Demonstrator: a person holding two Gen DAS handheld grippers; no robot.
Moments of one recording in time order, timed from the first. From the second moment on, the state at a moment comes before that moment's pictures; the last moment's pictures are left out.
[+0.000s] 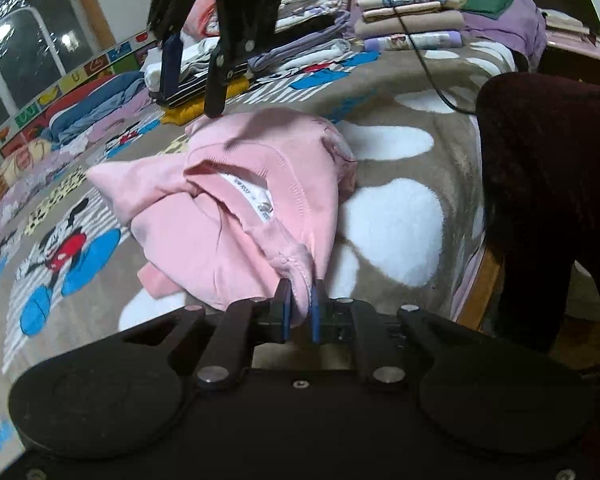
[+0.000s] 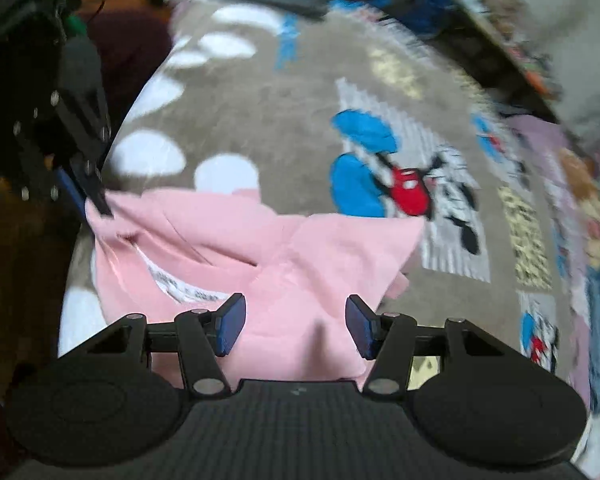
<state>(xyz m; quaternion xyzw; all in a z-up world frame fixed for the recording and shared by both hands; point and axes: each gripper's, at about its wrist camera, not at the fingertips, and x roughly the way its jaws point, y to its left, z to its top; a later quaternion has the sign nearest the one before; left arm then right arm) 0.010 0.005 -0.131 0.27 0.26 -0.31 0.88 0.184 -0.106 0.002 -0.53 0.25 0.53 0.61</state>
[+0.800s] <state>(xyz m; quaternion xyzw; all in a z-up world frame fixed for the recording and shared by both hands) 0.032 0.027 -0.139 0.18 0.29 -0.29 0.89 0.222 -0.099 -0.058 -0.53 0.39 0.55 0.51</state>
